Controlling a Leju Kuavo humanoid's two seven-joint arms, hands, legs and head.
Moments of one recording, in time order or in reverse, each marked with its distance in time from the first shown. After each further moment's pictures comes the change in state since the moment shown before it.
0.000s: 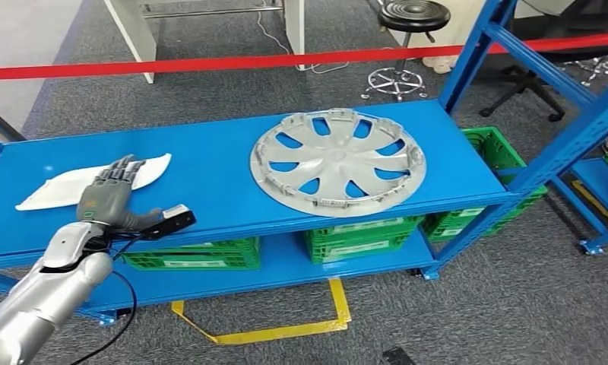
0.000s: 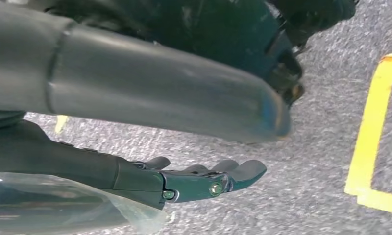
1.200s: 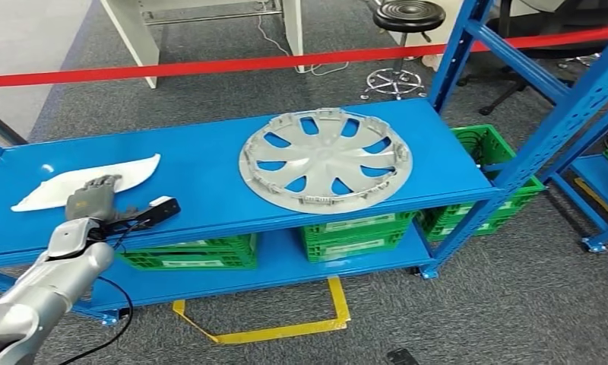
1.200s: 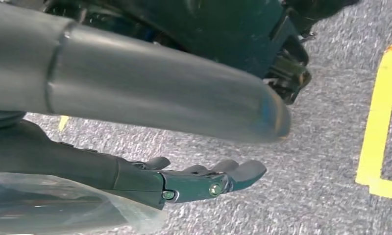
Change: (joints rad) left arm -0.155 -0.064 0.111 0.397 -0.084 -0.015 0.158; right arm -0.001 0.012 -0.038 0.000 0.026 0.002 0.009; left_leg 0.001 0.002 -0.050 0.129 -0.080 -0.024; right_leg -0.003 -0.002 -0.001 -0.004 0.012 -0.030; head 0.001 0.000
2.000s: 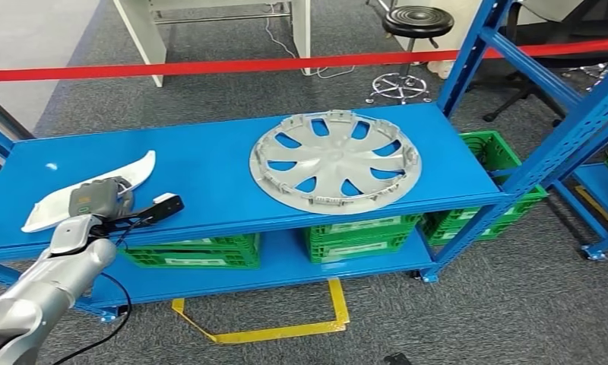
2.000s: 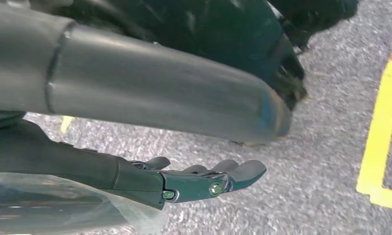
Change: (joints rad) left arm -0.015 -0.025 0.013 0.014 0.042 -0.010 -0.080; right arm 0.007 0.006 -0.005 0.000 0.011 0.000 -0.005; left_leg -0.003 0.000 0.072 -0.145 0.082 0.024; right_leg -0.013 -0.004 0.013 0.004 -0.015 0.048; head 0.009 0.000
